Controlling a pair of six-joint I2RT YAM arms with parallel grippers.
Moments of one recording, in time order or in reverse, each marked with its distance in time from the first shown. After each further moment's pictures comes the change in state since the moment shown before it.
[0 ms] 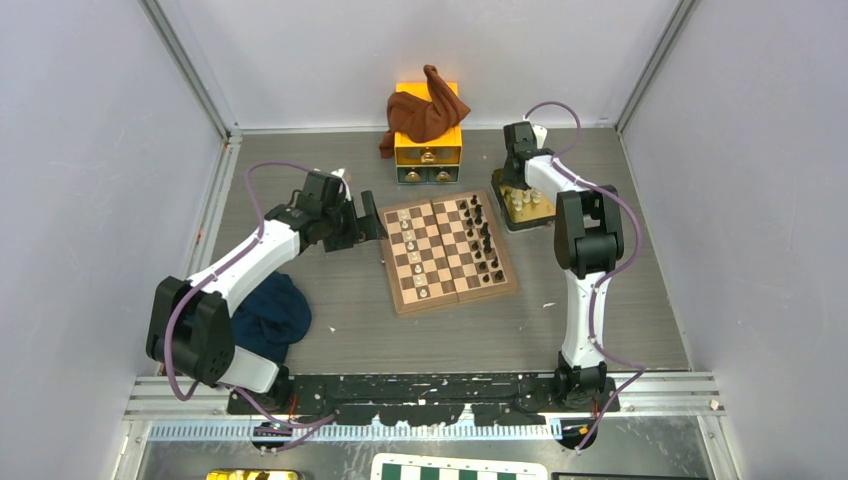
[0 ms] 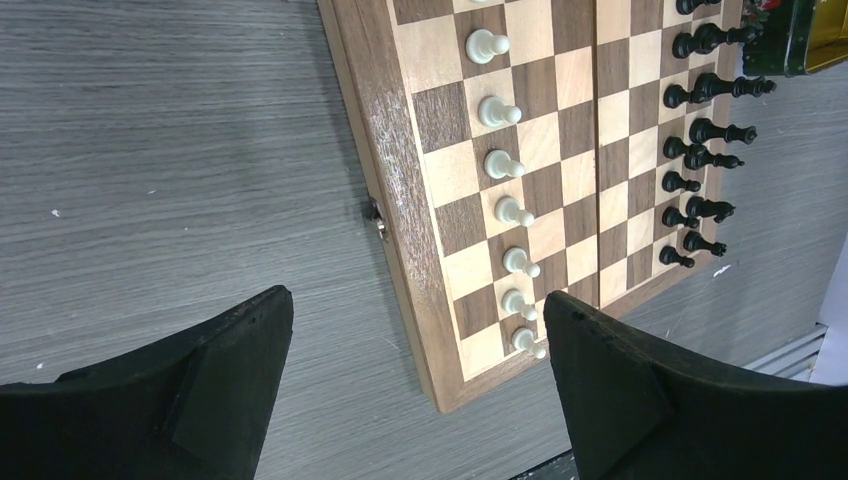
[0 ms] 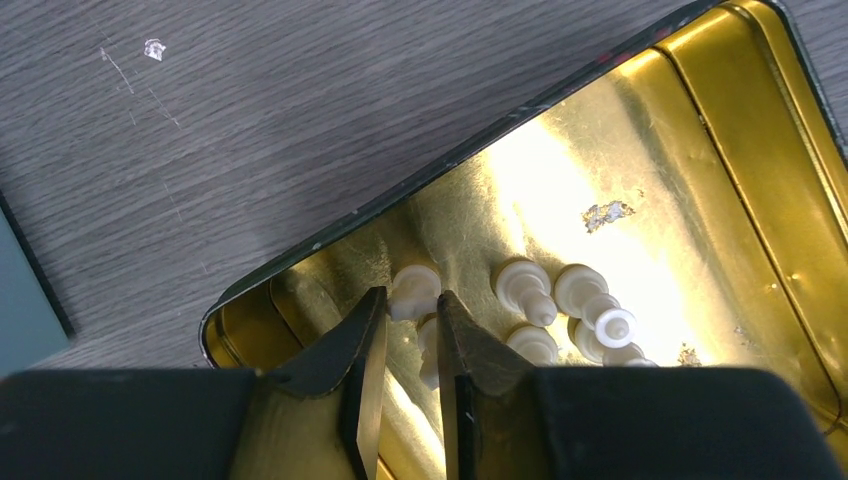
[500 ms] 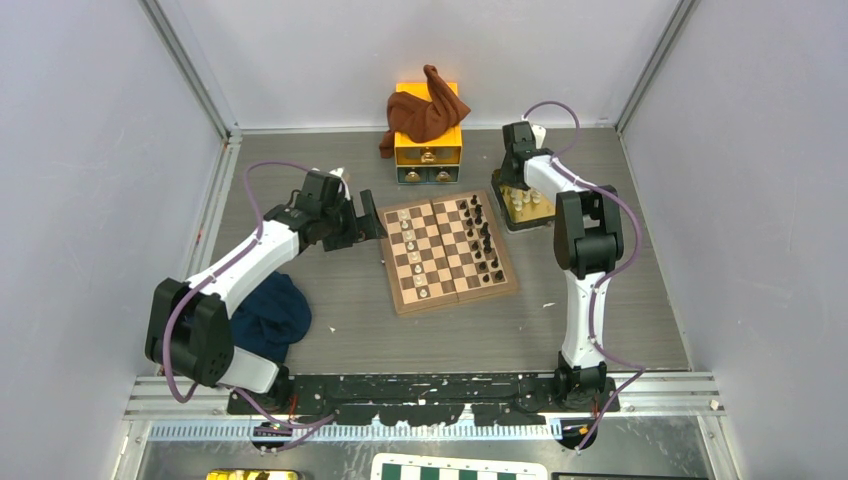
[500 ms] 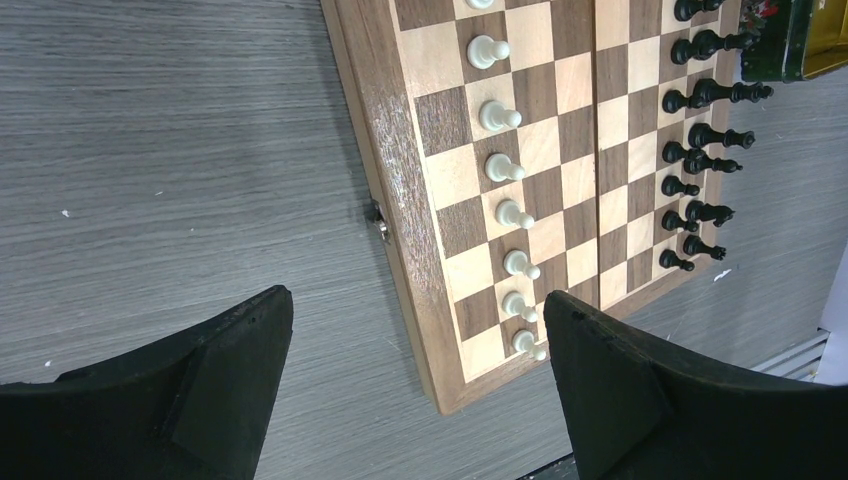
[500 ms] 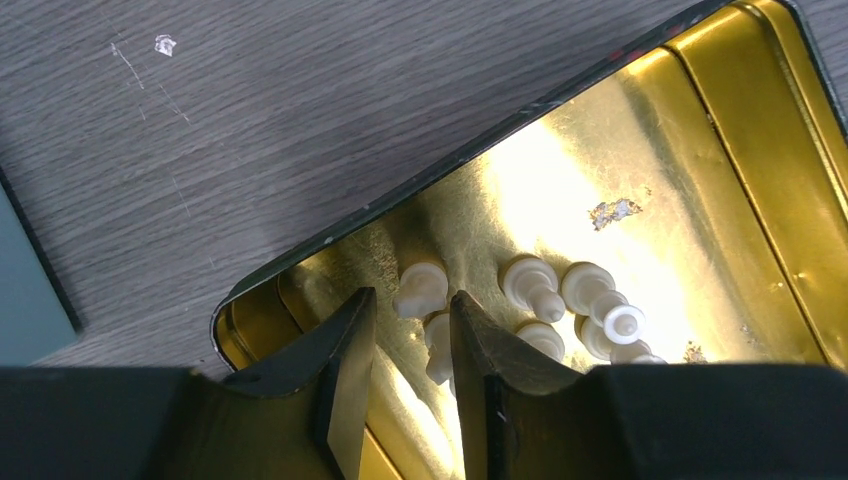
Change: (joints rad) left arm 0.000 -0.008 0.000 -0.001 -0.011 0.000; right arm 0.006 -0.005 0.000 0.000 0.000 -0.002
